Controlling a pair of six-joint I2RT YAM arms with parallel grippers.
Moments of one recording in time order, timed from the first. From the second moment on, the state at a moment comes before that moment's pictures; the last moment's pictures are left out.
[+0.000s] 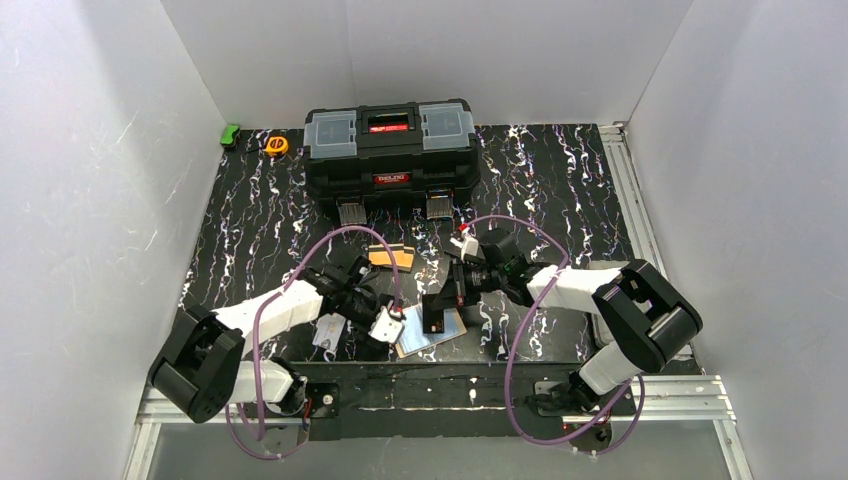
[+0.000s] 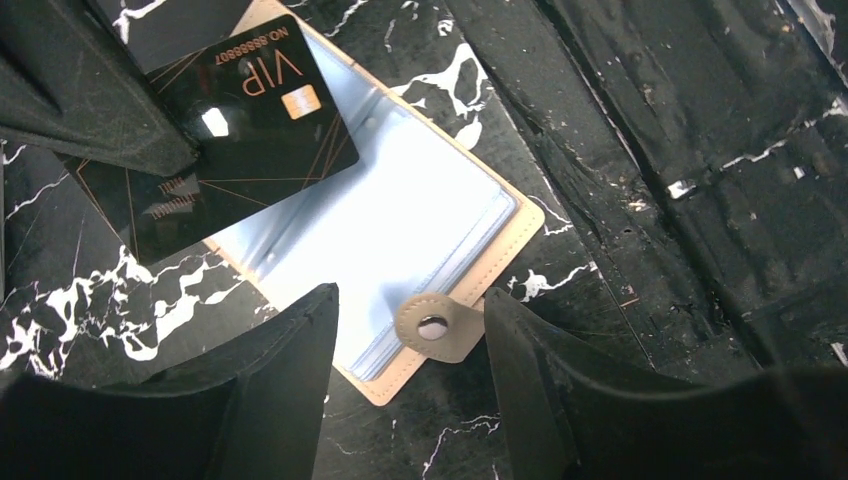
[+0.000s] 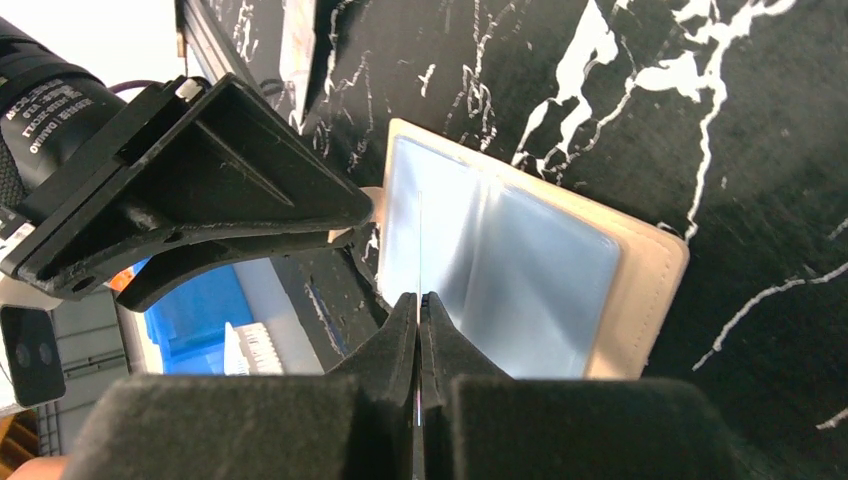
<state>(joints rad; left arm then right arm) -0.60 1.27 0.58 -0.51 0.85 1.42 0.70 1.54 0.62 0.25 -0.68 0.70</state>
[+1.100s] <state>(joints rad) -0.62 1.27 0.54 -0.55 0.78 1.69 0.70 1.54 0.56 0.31 -0.61 0.73</state>
